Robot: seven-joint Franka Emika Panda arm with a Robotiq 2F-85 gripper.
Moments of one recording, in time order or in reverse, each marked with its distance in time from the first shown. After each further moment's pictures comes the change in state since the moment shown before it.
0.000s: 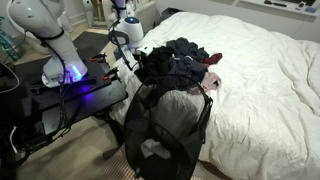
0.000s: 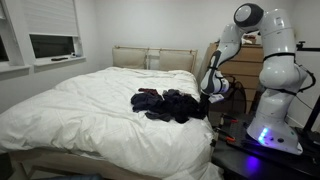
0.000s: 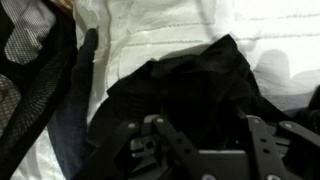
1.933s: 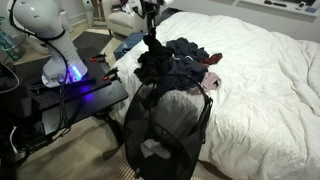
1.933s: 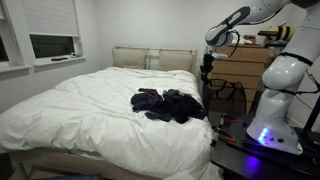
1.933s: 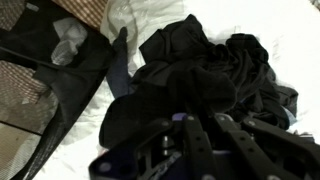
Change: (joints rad) arm 0.135 -0.665 -0.296 0.266 -0.247 -1.101 0.193
